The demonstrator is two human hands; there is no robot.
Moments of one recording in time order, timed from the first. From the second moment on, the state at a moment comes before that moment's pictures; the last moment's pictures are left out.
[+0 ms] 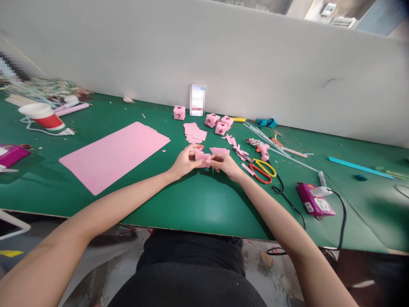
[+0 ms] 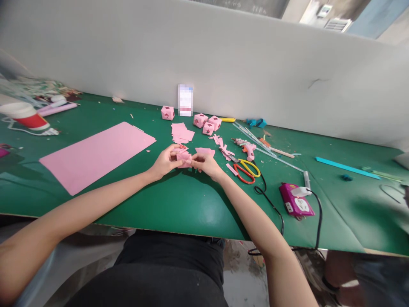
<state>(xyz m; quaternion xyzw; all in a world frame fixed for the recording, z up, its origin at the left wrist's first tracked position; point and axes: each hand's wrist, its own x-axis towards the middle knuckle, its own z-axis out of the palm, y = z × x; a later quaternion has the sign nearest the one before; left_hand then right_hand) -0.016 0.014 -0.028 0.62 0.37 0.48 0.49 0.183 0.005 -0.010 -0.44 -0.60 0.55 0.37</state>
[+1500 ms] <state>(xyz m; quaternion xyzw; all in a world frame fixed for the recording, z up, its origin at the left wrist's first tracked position) -0.015 0.015 -0.028 0.62 0.36 0.47 0.51 0.182 0.004 -0.011 -0.45 -0.53 0.58 0.44</state>
